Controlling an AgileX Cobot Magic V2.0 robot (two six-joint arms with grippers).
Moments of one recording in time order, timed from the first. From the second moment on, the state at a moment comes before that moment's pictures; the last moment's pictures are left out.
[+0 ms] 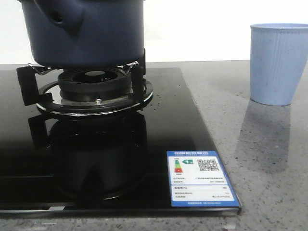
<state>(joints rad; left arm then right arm) -0.13 0.37 -0.32 -0.69 0.23 0.87 0.03 0.31 -0.22 -1.39 -0.43 1.04</state>
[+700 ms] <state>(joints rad) -0.02 0.02 -0.02 -0.17 0.33 0.26 0.03 0.31 -0.22 -1.39 -0.43 1.04</state>
